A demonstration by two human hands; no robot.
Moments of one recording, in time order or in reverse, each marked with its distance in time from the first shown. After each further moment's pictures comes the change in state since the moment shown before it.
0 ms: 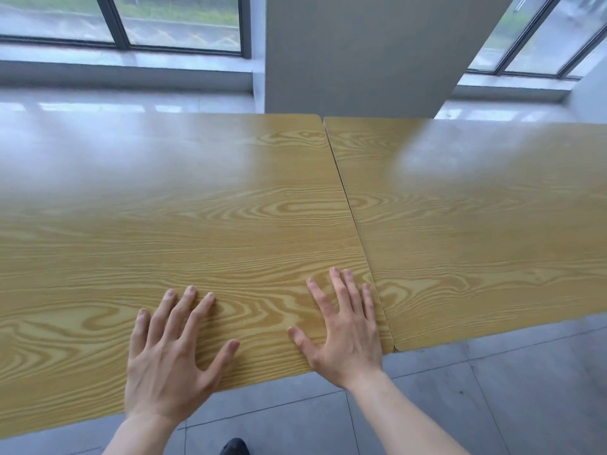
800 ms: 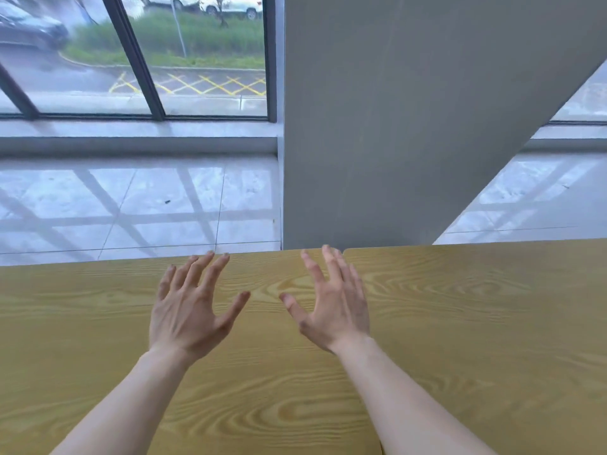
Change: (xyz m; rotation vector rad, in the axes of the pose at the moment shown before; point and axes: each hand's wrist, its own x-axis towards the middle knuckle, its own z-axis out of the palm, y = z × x) left_hand 0.395 0.040 -0.091 0.021 0.064 -0.034; right_hand 0.385 -0.012 -0.120 0.156 0.031 -0.069
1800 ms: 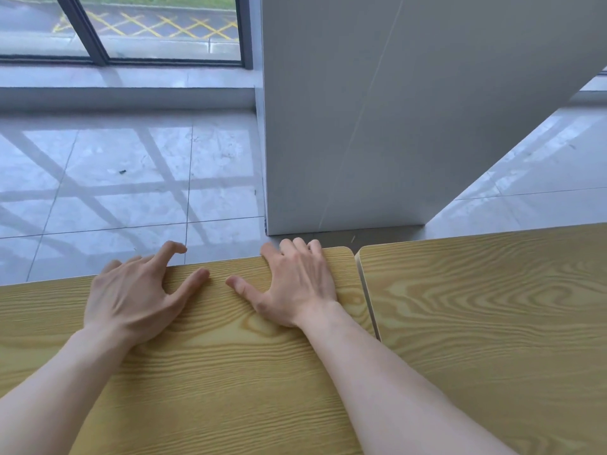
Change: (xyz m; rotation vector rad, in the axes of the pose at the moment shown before) left_hand 0.129 -0.068 0.097 0.058 -0.145 -0.018; right_hand 0.135 0.013 0.106 -0.136 -0.109 -0.071
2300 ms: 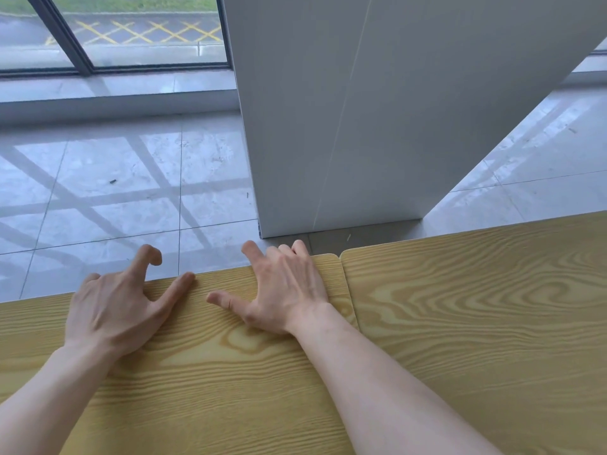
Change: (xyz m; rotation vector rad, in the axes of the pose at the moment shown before) left_hand 0.010 0.022 0.003 -0.073 0.063 -0.010; right_hand 0.007 0.023 -0.007 0.014 -0.015 -0.062
